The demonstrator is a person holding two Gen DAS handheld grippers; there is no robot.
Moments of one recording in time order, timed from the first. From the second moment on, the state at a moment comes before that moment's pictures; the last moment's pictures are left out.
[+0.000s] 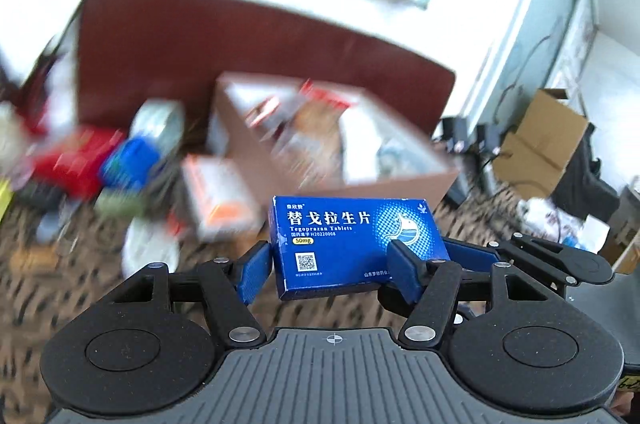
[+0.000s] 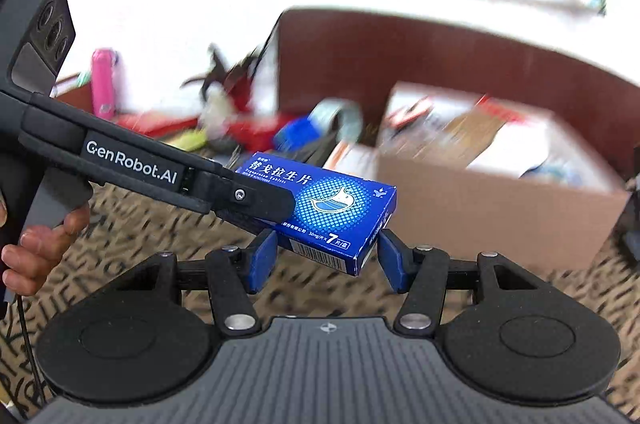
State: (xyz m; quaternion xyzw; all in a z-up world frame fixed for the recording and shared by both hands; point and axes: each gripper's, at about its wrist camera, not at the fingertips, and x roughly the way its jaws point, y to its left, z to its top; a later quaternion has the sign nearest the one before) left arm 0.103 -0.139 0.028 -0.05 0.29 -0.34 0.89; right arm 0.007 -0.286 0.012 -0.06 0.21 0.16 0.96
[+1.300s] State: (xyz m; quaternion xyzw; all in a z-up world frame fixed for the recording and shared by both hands) left arm 0.189 -0.320 0.006 -0.03 0.29 -0.41 0.86; right arm 0.122 -0.438 0.006 -0.06 0.18 0.02 0.98
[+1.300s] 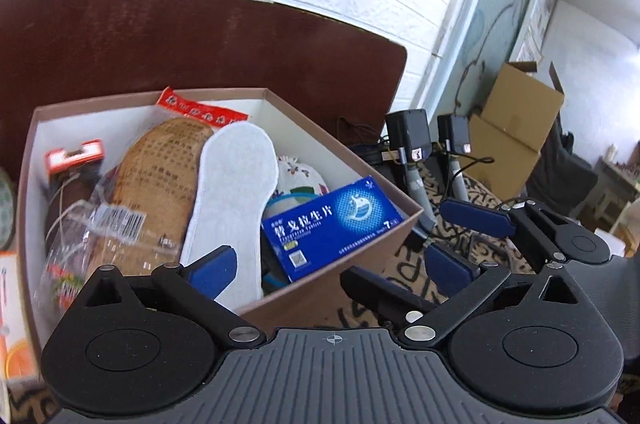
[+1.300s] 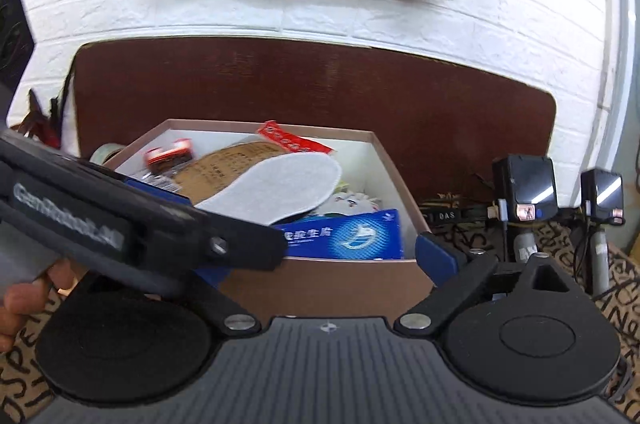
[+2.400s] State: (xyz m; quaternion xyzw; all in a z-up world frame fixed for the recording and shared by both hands) left arm 0.048 -0.021 -0.049 -0.16 0.33 -0.19 0.91; right arm -0.002 -0.181 -0.021 -0.11 0.20 0.26 0.94
